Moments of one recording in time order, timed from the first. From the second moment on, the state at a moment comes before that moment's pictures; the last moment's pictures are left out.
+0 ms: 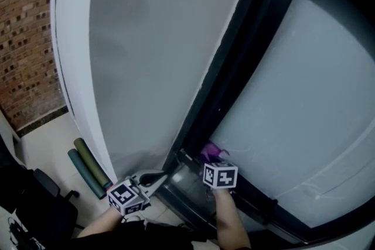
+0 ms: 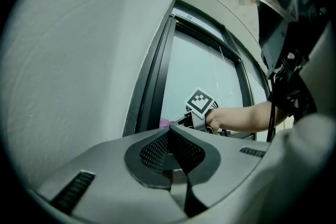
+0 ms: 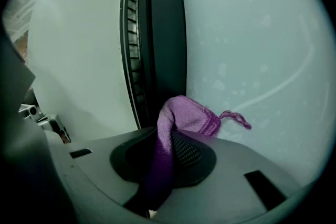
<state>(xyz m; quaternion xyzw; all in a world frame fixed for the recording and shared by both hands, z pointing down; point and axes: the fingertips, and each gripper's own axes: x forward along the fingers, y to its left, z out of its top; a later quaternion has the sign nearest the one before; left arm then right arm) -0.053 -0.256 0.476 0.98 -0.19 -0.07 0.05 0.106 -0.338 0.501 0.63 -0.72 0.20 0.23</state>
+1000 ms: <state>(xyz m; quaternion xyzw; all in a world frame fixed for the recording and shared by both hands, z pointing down) -0.063 -0.262 0.466 0.97 -0.21 -0.07 0.04 0.057 -0.264 0.476 0.58 -0.80 0.09 0.14</state>
